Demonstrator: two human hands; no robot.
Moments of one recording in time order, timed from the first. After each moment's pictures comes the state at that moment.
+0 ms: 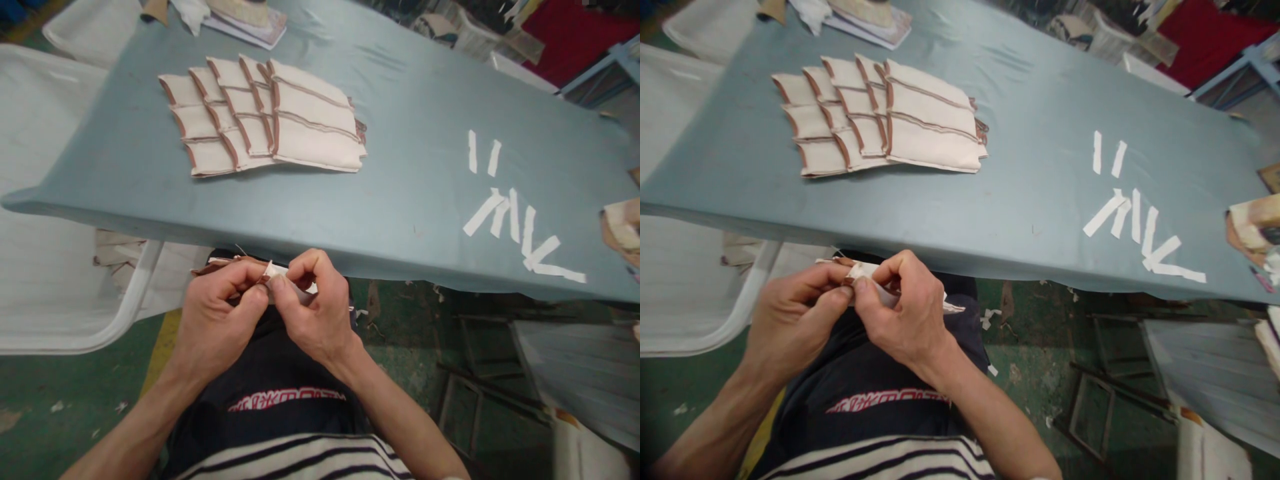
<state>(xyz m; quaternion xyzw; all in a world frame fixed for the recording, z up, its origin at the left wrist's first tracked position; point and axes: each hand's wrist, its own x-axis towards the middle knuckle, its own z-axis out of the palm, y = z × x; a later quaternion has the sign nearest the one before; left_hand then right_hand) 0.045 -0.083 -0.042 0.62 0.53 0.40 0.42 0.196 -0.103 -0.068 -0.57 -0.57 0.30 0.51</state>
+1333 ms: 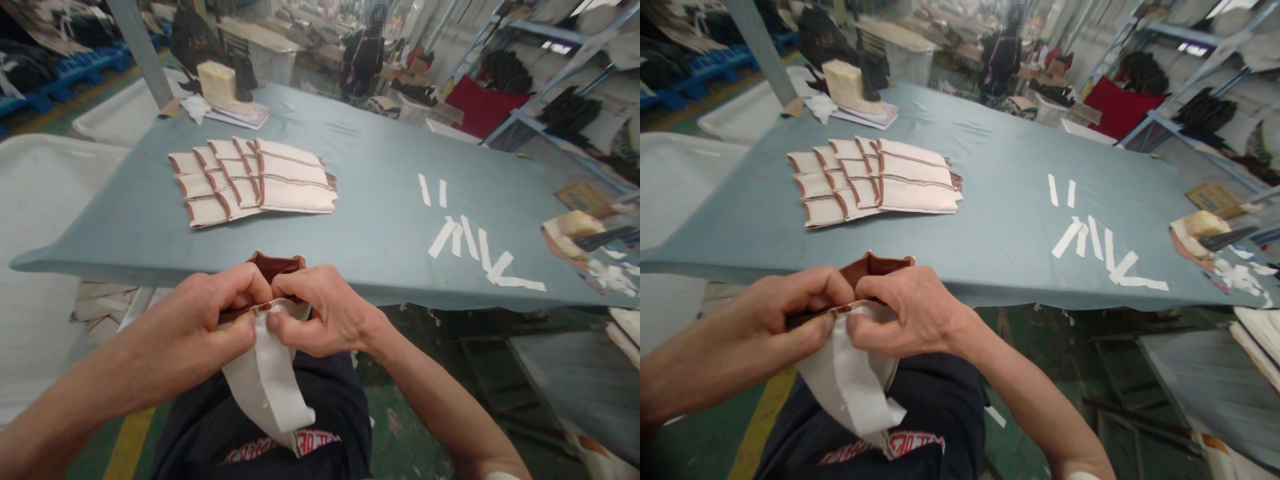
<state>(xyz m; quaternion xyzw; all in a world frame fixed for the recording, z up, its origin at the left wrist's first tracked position) 0.020 -0.042 0.016 0.78 0.37 0.25 0.45 0.252 -0.056 -0.003 -0.36 -0.81 0.35 0.30</state>
